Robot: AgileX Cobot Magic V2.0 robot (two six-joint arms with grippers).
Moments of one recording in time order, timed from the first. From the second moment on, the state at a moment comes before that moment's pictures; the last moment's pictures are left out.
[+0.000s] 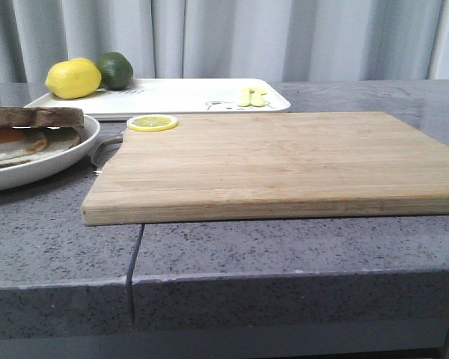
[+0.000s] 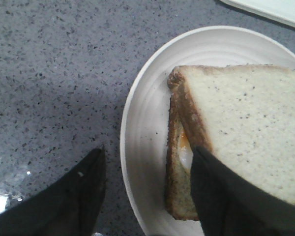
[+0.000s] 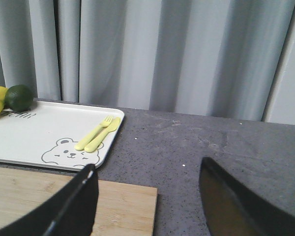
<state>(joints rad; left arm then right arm) 0.14 1.21 -0.86 -0.34 0.69 0.00 0.18 0.65 -0.53 0.69 -0.02 -0.69</state>
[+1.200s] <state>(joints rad) 0.14 1.41 -0.87 -0.39 0.58 0.00 0.18 0.65 -0.53 0.69 -0.03 -0.69</state>
